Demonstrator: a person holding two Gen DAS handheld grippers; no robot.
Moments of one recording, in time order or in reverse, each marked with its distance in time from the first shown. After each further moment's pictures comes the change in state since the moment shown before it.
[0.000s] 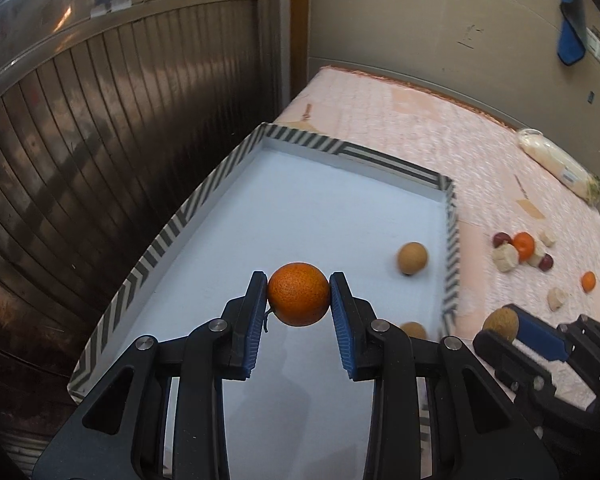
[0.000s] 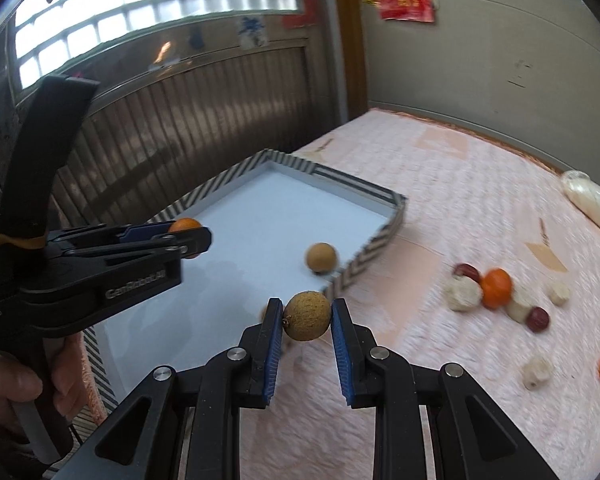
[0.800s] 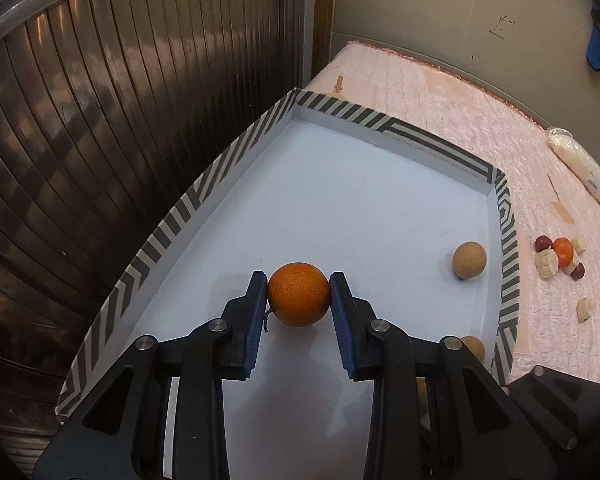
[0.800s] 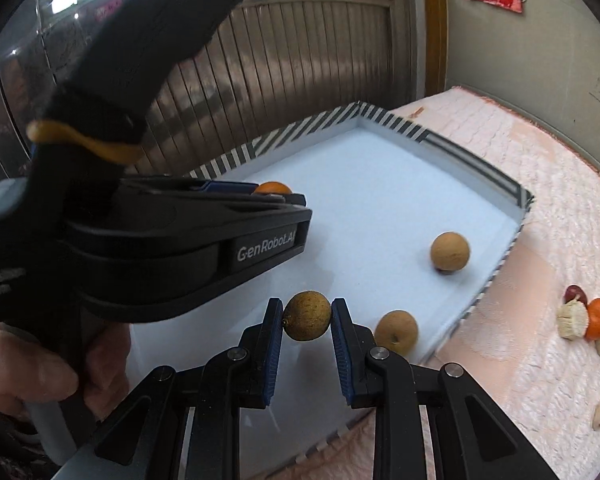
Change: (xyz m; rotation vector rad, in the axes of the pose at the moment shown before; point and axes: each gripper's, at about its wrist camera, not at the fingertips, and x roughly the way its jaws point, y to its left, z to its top) left arm 0.042 0.024 0.004 -0.043 0.083 0.020; right arm 0.066 0.064 -0.006 -0.137 0.126 0.132
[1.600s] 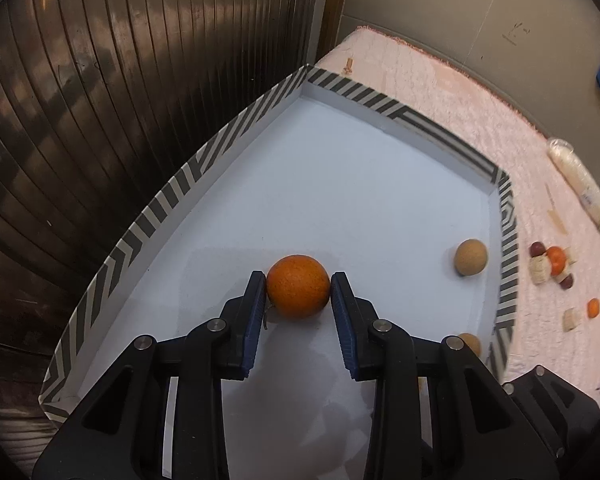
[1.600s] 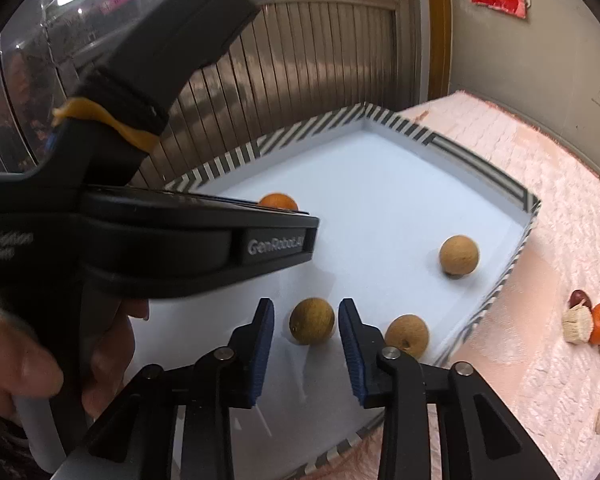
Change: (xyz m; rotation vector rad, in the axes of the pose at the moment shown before) left arm 0.004 0.015 -0.001 -0.082 0.075 -0.068; right arm -0.004 0.004 0.000 -0.015 -0.029 -0.003
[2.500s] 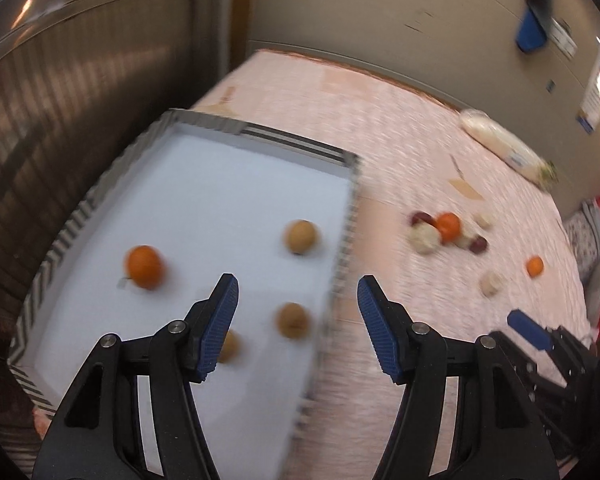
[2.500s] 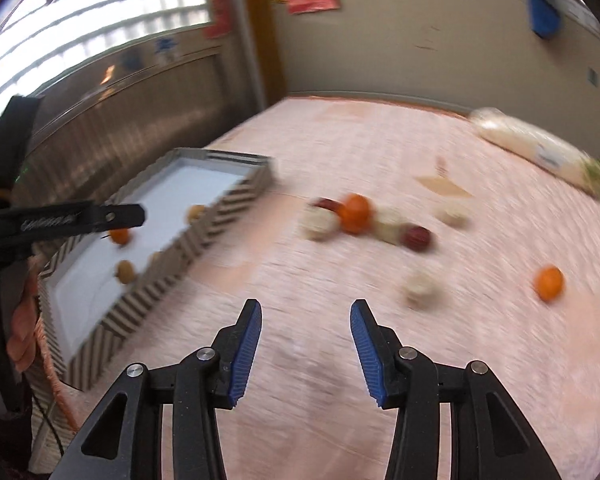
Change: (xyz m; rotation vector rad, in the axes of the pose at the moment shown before) left arm -0.047 -0.112 -0.030 0.190 -0.069 -0.141; right arm -0.130 -0.141 -0.092 0.337 -0.099 -0.268
